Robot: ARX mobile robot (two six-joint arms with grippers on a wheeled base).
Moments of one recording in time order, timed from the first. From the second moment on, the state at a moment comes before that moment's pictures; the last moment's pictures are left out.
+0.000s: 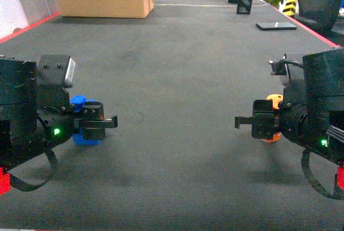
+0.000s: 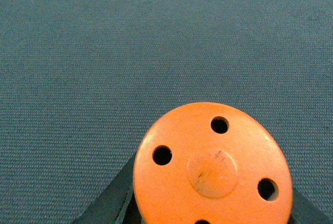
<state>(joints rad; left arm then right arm) -0.19 2.06 0.77 0.87 -0.12 -0.08 0.27 2.07 0.86 0.70 0.26 0.17</state>
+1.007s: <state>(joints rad) -0.12 1.03 0.29 0.75 -0.15 -0.10 0.21 0.92 0.39 0.34 0.23 0.18</state>
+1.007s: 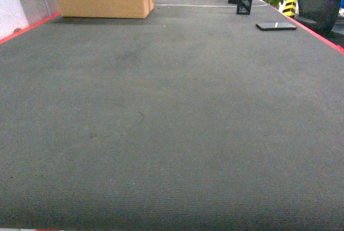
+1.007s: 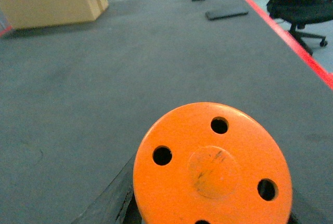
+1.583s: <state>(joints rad) -0.08 0.78 0.23 0.54 -0.09 -0.04 0.18 0.70 0.24 0.46 0.18 0.05</state>
